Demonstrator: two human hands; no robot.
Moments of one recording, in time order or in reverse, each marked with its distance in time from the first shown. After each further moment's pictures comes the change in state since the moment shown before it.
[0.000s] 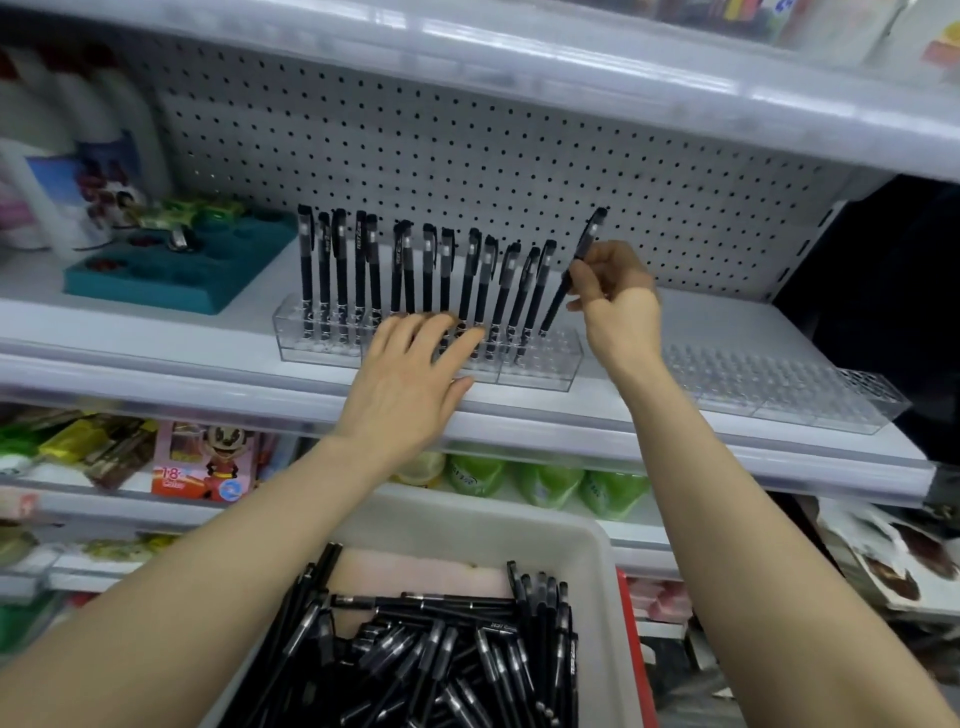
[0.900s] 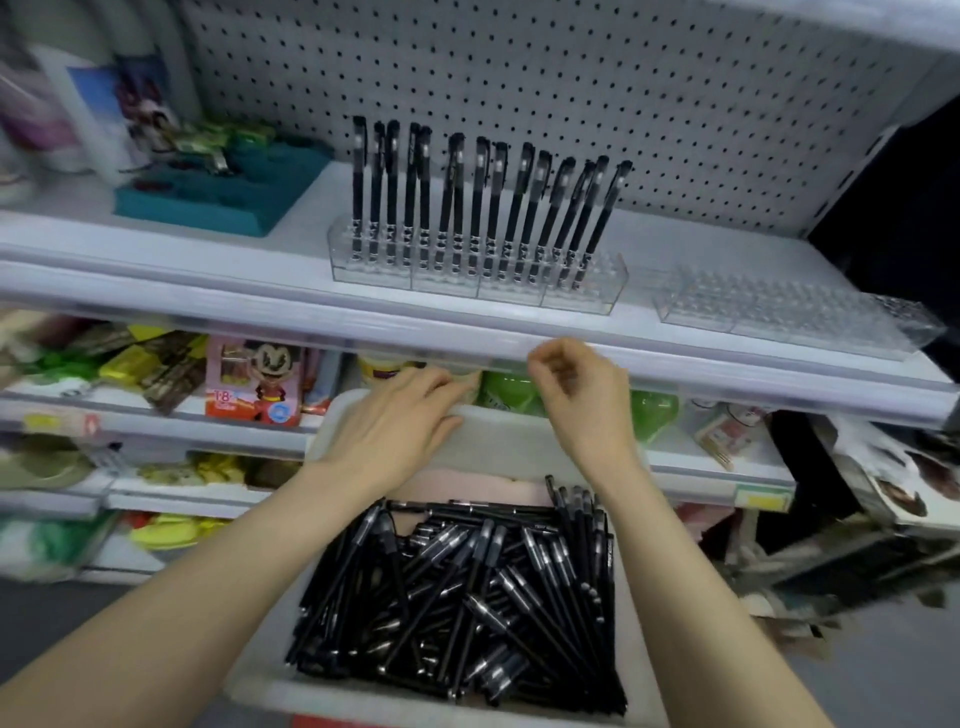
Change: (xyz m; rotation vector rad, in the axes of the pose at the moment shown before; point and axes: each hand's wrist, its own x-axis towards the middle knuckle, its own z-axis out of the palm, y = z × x) left_hand -0.118 -0.010 0.008 -0.312 -0.225 0.001; right_hand -0.167 0.003 0.027 -0.314 -0.199 0.005
